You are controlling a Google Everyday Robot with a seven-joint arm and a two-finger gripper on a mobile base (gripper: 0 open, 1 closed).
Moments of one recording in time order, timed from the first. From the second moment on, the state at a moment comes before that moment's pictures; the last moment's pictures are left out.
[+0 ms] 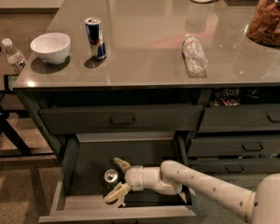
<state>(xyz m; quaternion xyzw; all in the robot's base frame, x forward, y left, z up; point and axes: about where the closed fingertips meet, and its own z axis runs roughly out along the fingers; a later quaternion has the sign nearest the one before) 0.496 0.115 0.433 -0.46 0.60 0.48 0.45</state>
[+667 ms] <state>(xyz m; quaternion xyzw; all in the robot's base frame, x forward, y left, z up) 0.493 0.117 0.427 -0.46 0.60 0.48 0.44</state>
